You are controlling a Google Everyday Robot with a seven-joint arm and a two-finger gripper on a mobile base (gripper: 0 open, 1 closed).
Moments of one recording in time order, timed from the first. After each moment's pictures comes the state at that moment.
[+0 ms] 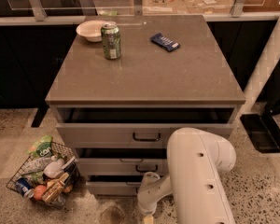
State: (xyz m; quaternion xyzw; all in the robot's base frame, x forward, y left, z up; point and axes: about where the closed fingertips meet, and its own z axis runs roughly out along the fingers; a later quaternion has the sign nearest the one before) arm 0.447 -0.032 0.142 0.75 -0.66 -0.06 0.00
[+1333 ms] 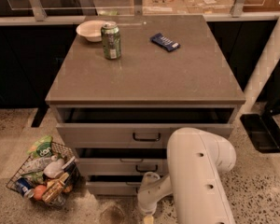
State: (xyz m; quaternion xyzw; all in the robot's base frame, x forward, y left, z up) arm 0.447 -0.032 0.142 0.75 -0.66 -0.06 0.00
